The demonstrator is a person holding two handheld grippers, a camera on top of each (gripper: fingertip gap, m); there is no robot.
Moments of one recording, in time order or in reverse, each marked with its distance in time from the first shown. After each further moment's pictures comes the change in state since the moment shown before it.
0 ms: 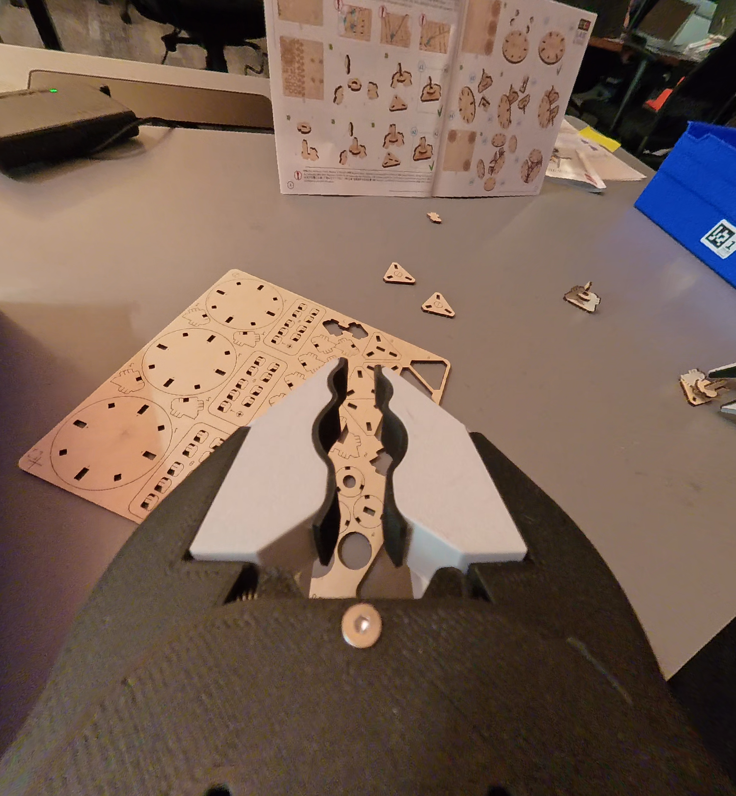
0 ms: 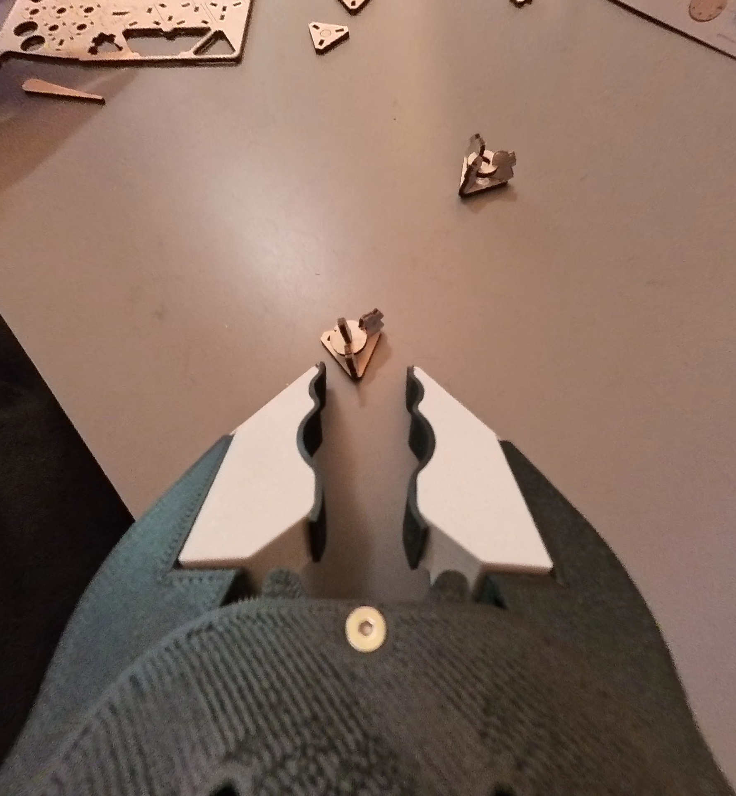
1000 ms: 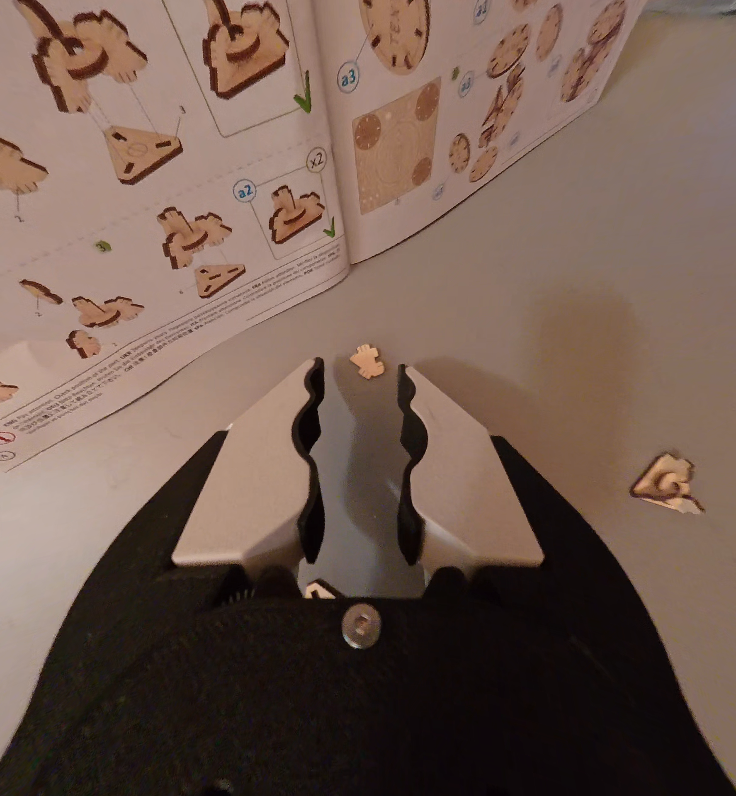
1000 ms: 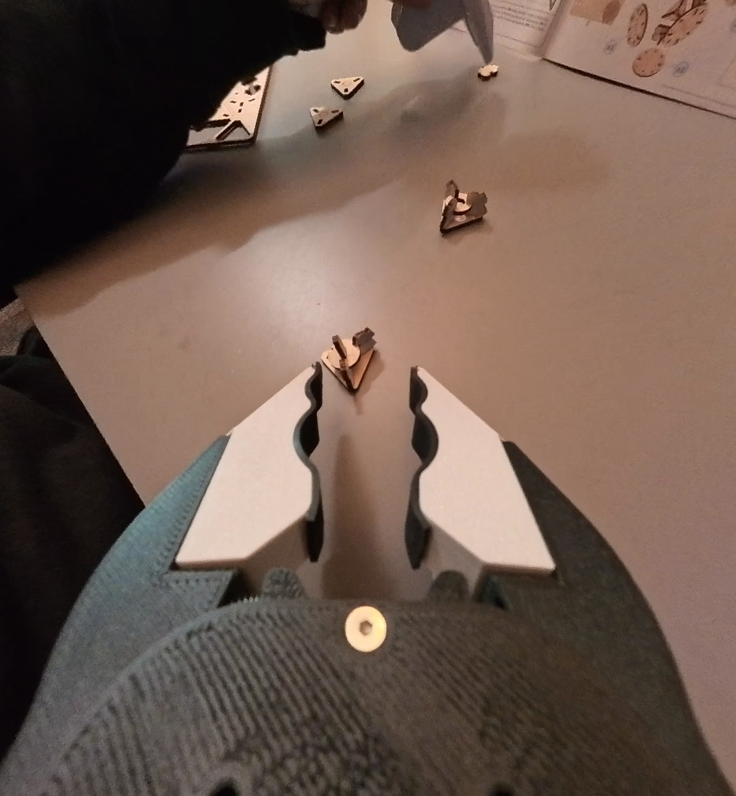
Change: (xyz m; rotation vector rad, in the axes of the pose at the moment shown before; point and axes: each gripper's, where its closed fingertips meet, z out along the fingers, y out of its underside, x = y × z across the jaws) left arm 0.073 -0.041 0.274 -0.558 0.143 0.185; right arm 0.004 -0.013 -0.014 0.117 -0.023 0.066
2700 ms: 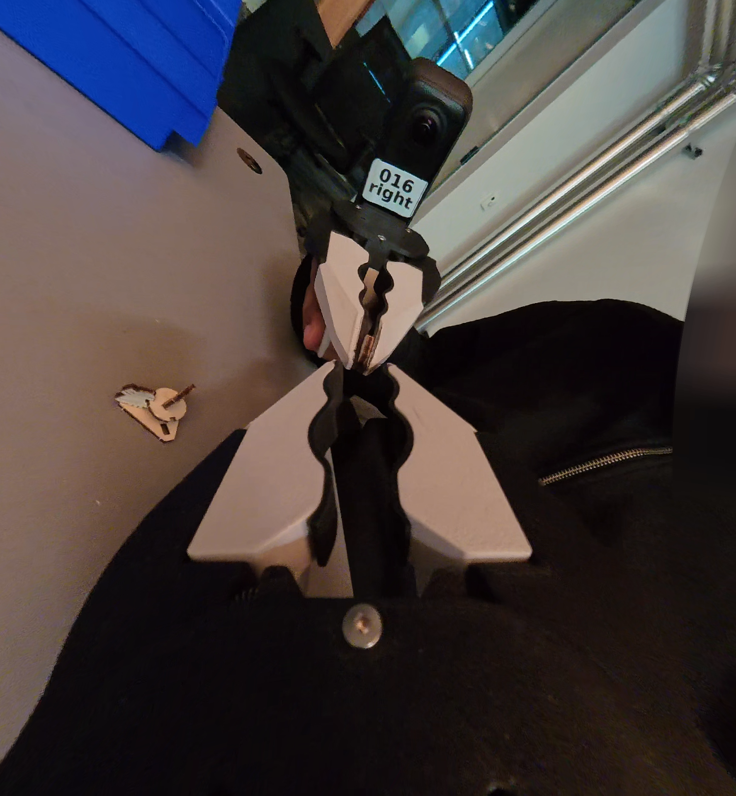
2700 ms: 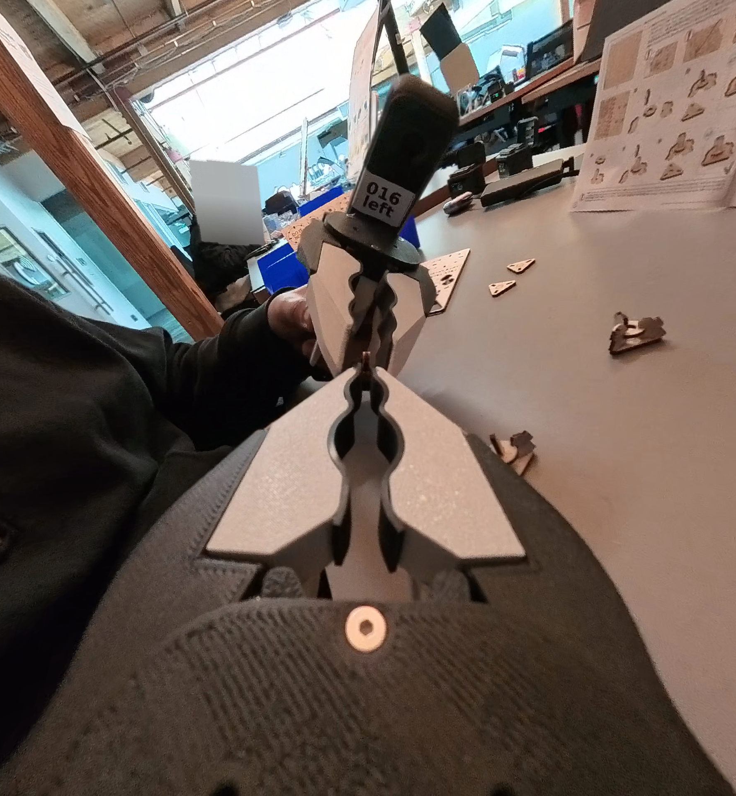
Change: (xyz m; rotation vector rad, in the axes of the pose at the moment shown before) left arm 0.299 0.132 -0.150 0.041 1.240 0.095; right arm -0.061 -0.054 -0.040 0.414 -0.476 0.196
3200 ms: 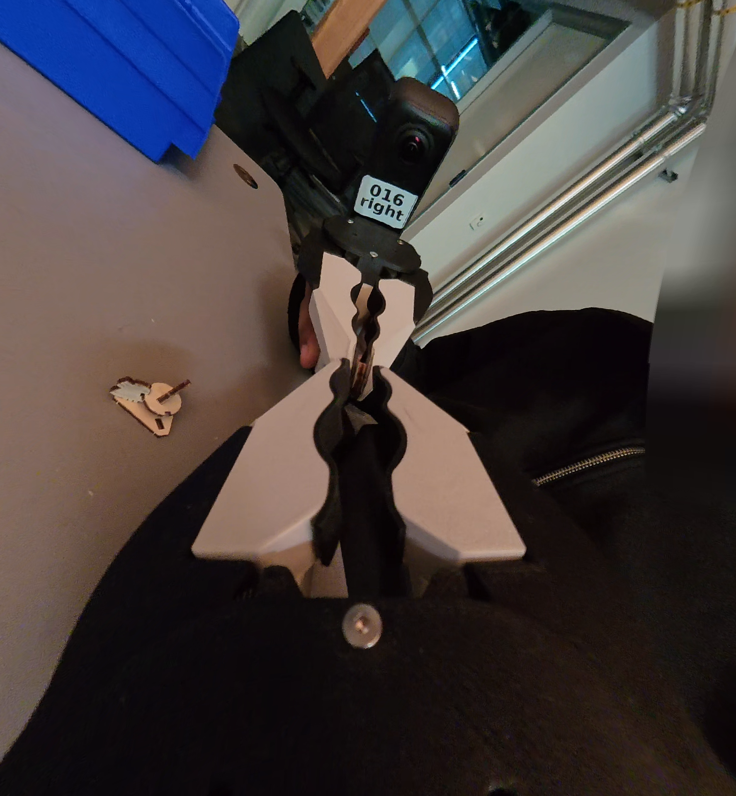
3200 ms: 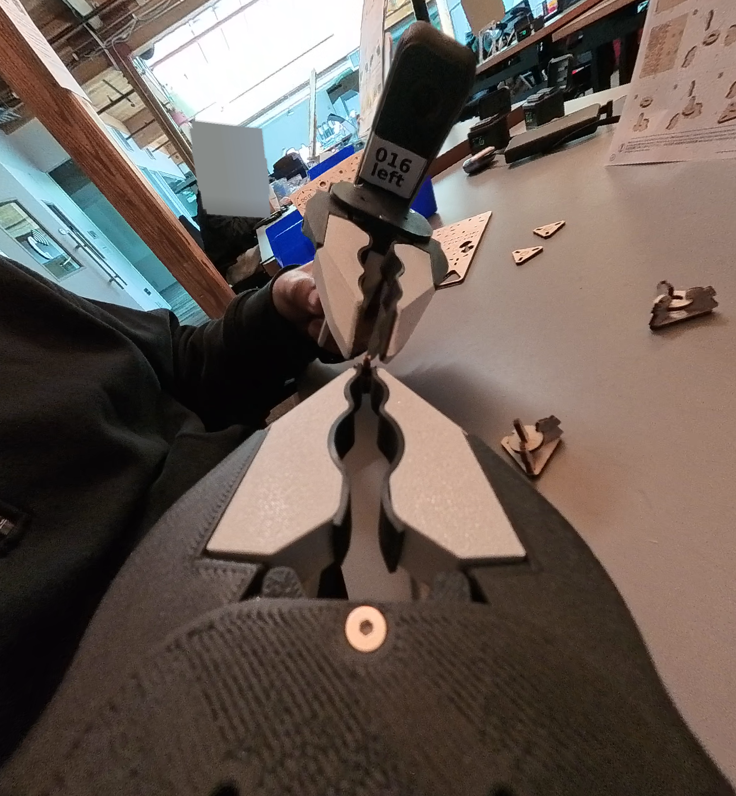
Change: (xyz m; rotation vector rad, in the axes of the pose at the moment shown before) left arm 0.002 0.001 -0.005 0.047 0.019 -0.004; right arm -0.006 0.014 0.007 -0.082 -0.032 0.026
